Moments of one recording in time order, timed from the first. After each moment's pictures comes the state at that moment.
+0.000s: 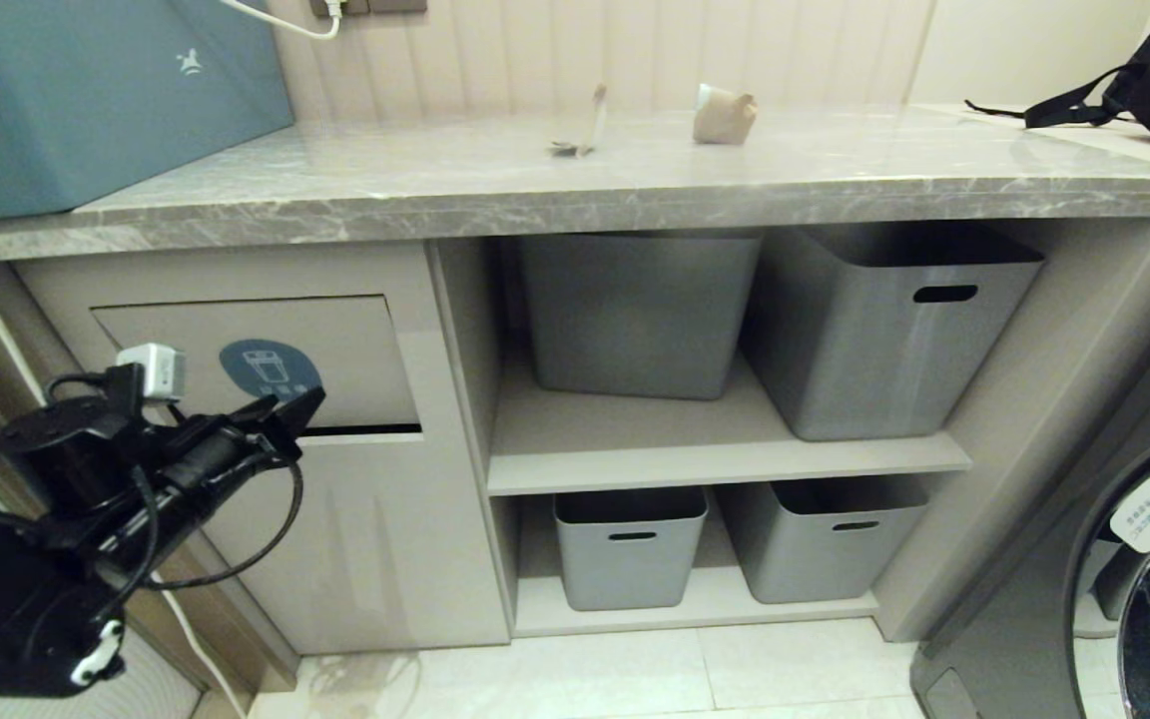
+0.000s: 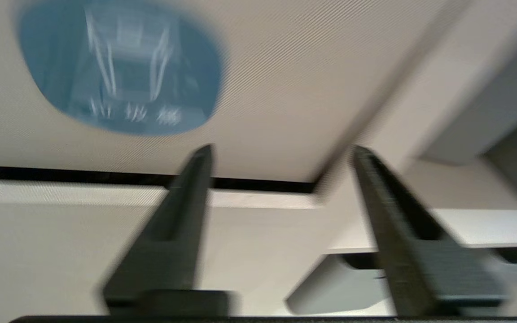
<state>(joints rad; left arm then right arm) 0.02 1.90 -0.47 -1.50 -0.20 -0.23 0.00 0.00 0.00 0.00 0.00 -0.01</state>
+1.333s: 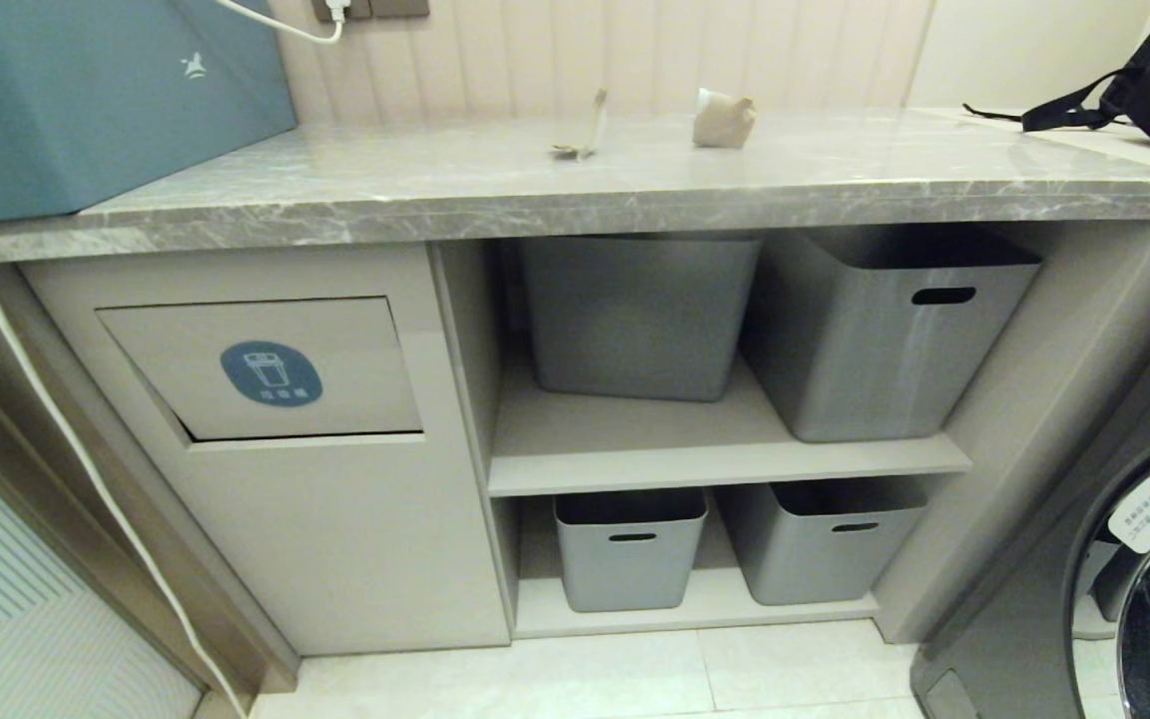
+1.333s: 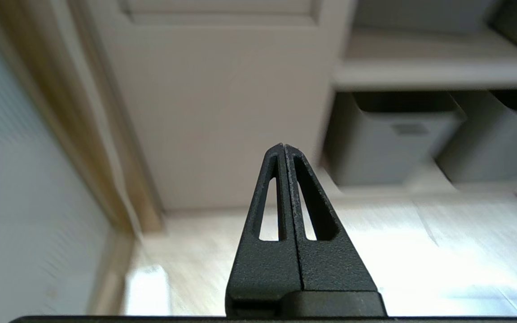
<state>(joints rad) 0.00 0.04 -0.02 -0.03 0.01 0.00 0.00 0.00 0.00 0.00 0.00 -0.01</state>
